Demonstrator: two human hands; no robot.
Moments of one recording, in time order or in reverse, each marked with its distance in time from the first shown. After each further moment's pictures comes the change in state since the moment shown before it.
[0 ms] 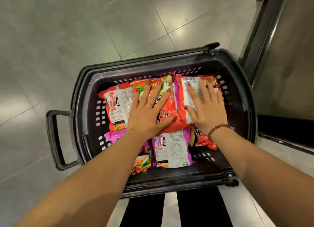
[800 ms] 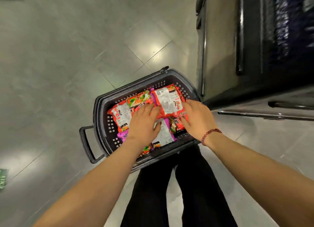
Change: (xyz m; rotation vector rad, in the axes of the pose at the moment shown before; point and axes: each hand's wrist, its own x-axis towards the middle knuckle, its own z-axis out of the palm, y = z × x) left_hand -0.091 0.087 -0.171 -0.032 -0.048 0.206; right_hand -0.158 -0.024 -0.164 0.144 0.103 0.117
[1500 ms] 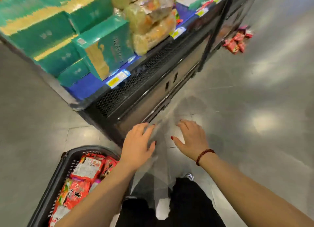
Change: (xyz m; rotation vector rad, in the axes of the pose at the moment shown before) left_hand -0.064 0.363 -0.062 0.112 -0.037 0.975; right_hand -0.399 0.082 -0.119 0.196 0.499 0.958
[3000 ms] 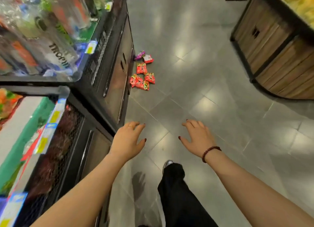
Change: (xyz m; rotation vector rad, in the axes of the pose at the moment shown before) left_hand 0.884 0.333 0.155 0.193 -0.262 0.619; right_hand 0.400 0.682 -0.233 0.062 0.033 0.695
